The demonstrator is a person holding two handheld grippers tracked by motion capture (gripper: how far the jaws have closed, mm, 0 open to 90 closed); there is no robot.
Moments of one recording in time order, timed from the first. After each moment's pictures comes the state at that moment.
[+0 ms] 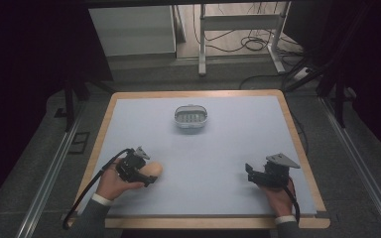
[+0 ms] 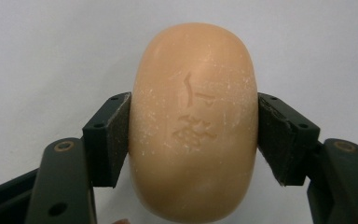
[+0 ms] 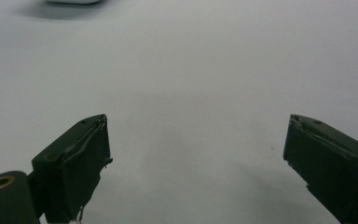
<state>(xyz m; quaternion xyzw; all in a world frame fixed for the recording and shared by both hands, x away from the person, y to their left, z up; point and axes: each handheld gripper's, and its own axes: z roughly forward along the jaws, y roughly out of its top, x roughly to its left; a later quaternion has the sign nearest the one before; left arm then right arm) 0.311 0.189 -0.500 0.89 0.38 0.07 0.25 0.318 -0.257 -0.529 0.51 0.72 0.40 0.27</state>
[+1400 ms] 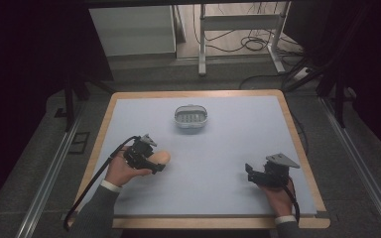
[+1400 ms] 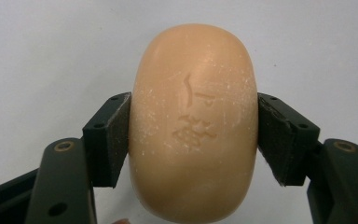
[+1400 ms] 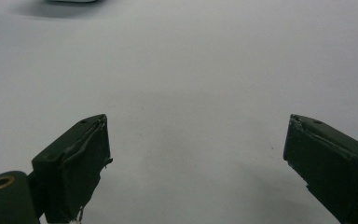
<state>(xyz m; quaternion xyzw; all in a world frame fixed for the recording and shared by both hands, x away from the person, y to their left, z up) 0.344 0.173 -0.484 0.88 0.38 0.06 0.27 0.319 -0.257 -0.529 0.51 0.72 0.39 0.27</state>
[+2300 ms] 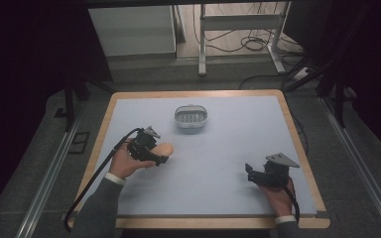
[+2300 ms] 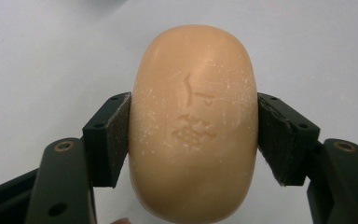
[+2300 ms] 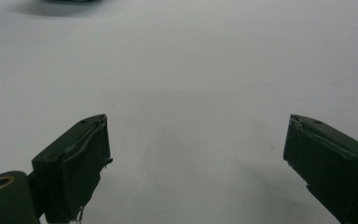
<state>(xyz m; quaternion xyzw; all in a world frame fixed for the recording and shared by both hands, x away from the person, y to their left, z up) 0.360 0.164 -0.468 0.88 0.37 0.08 0.28 0.319 -0.257 -0.529 0.51 0.72 0.39 0.27</state>
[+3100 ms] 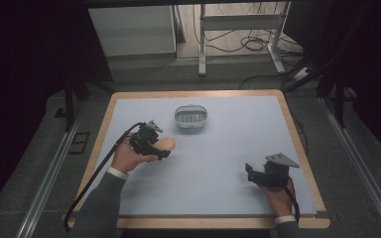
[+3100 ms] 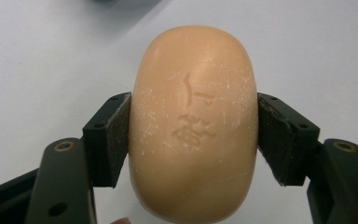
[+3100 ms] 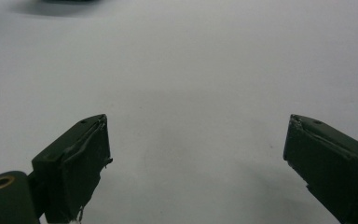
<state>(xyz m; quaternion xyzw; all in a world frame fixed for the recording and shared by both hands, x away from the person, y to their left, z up) 0.373 0.159 -0.459 0.88 0.37 0.09 0.28 0.319 -0.257 -0.529 0.51 0.72 0.39 0.27</state>
